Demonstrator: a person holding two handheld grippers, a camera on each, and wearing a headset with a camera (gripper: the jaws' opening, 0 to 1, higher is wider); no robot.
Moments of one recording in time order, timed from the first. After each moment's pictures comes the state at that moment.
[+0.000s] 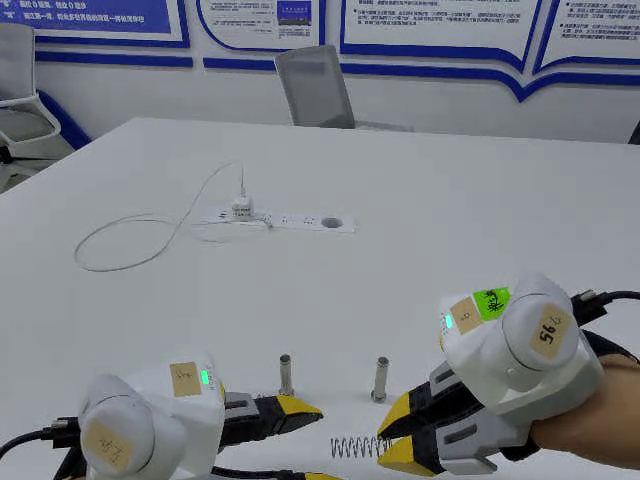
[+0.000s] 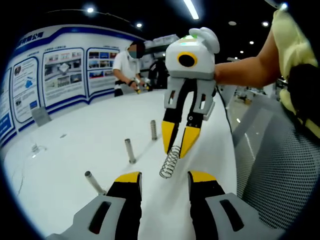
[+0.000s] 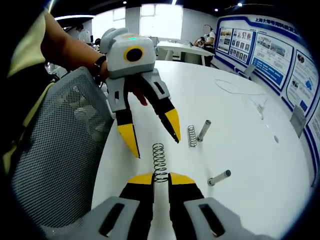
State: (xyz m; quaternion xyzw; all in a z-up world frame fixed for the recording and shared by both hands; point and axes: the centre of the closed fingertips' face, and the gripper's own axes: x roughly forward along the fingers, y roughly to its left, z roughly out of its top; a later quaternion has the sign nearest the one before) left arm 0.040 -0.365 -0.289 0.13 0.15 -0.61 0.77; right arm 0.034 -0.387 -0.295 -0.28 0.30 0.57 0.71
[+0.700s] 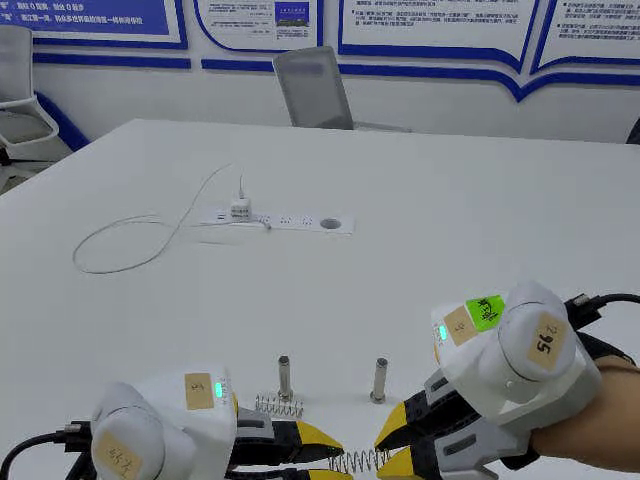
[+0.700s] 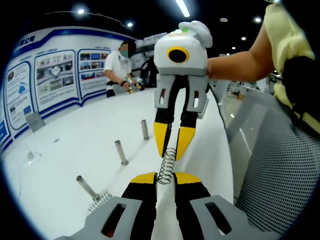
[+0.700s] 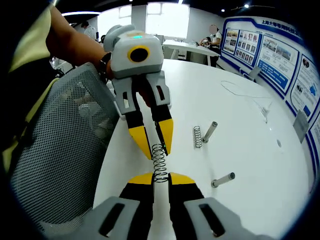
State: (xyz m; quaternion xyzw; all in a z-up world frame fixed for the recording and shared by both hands) left arm 0.030 -0.373 -0.293 0.15 0.15 -0.63 0.75; right arm 0.026 -0.384 -0.295 -0.29 0.30 0.58 0.70
